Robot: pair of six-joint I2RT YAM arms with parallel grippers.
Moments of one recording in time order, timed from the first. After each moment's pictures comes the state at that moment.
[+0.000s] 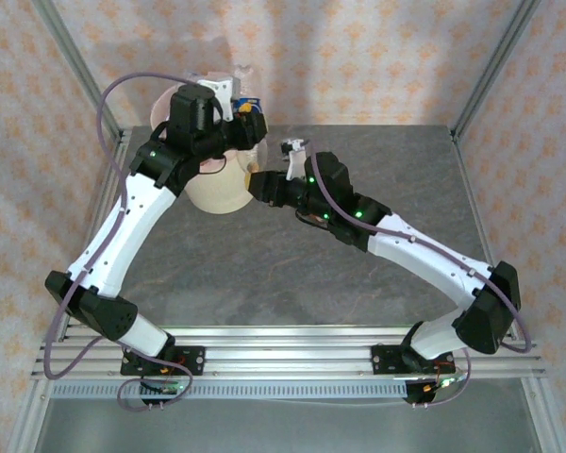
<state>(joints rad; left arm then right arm) -0.40 1.54 1.82 -0.65 0.14 -0.44 0.84 1.43 1.32 -0.11 -0.17 0.66</state>
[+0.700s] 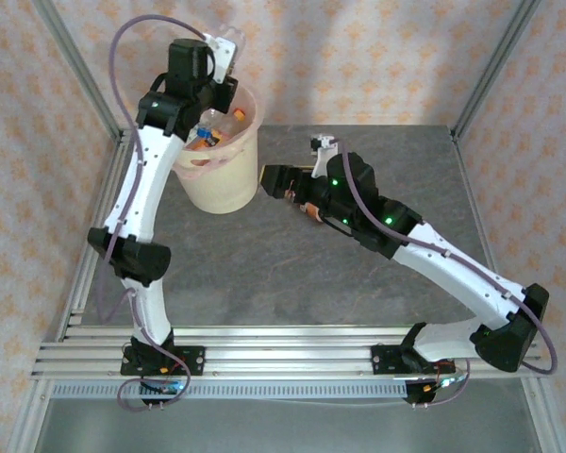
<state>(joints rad) -0.25 1.97 2.43 -0.90 -0.13 0.23 0.84 1.29 1.34 -0.30 0.07 0.64</state>
